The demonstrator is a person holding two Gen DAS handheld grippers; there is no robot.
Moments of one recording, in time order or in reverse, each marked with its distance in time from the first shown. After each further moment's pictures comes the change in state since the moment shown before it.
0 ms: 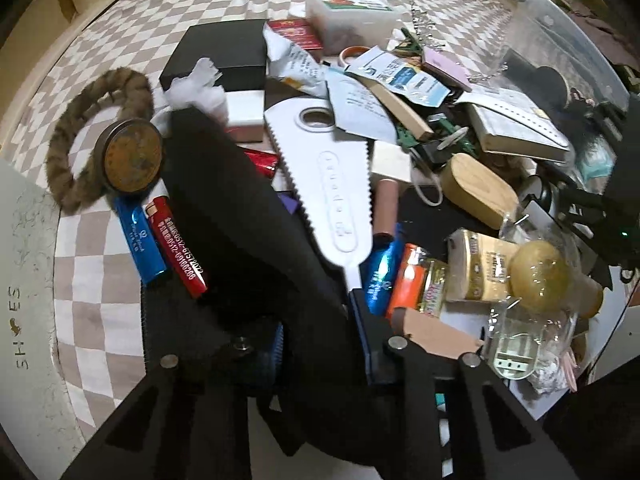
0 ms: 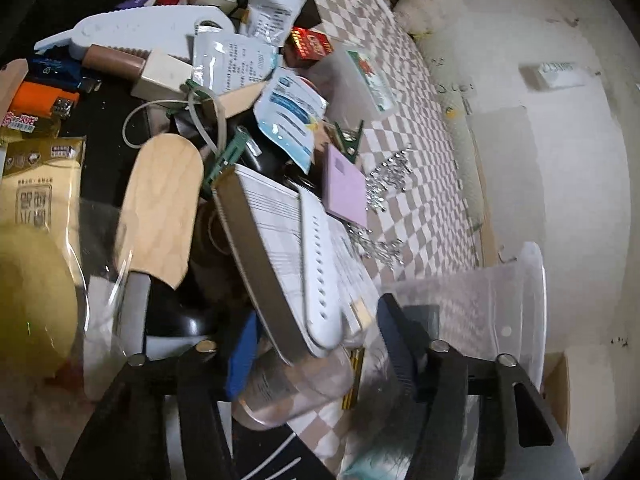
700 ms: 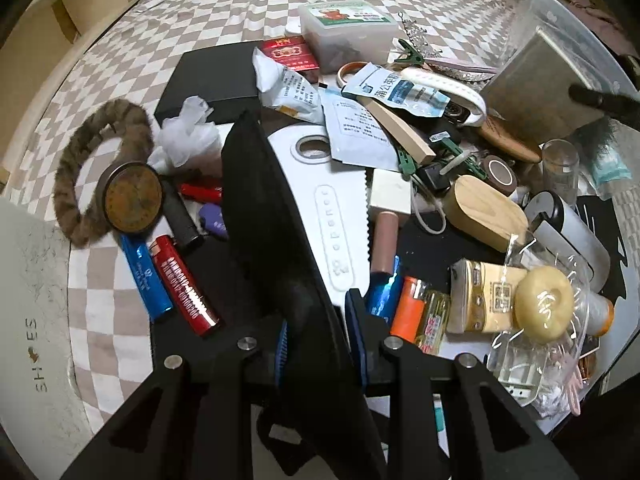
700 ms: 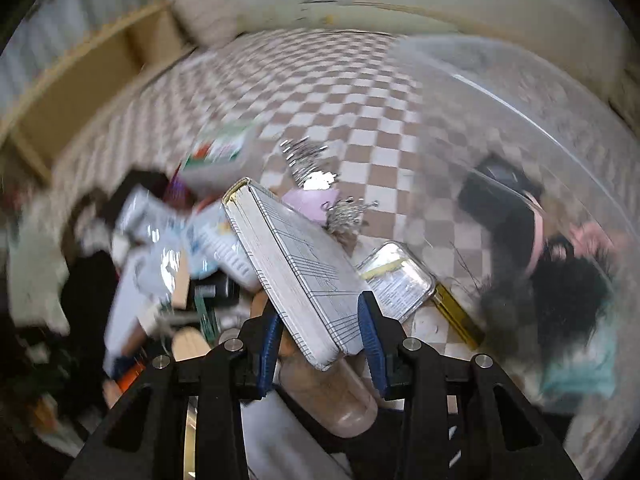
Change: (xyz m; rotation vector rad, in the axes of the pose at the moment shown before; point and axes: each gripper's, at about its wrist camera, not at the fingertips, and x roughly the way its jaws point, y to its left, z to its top) left arm 0.007 -0.019 0.022 0.040 -0.023 0.085; right arm 0.026 -0.156 -0.080 1.123 -0.027 0.542
